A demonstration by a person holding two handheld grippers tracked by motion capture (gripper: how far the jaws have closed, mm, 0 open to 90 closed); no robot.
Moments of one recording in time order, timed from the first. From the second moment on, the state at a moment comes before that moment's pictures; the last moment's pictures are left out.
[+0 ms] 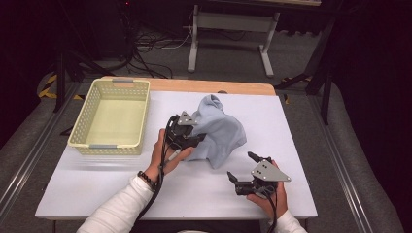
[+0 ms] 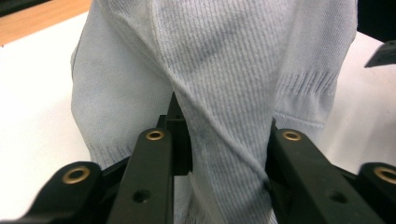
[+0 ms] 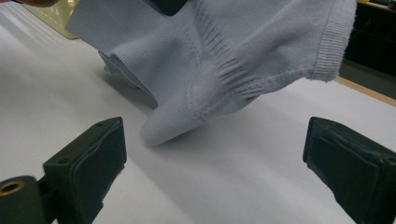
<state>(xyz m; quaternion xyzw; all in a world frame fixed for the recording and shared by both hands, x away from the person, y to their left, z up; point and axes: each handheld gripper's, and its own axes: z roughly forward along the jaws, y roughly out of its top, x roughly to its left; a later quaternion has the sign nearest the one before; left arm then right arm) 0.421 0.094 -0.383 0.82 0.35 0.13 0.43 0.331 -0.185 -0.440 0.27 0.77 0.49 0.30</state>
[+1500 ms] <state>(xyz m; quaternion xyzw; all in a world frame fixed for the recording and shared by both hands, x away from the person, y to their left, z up) 0.395 0.133 -0.446 0.88 0.25 0.19 0.36 0.423 -0.212 -0.437 0.36 0.78 0.45 0.26</state>
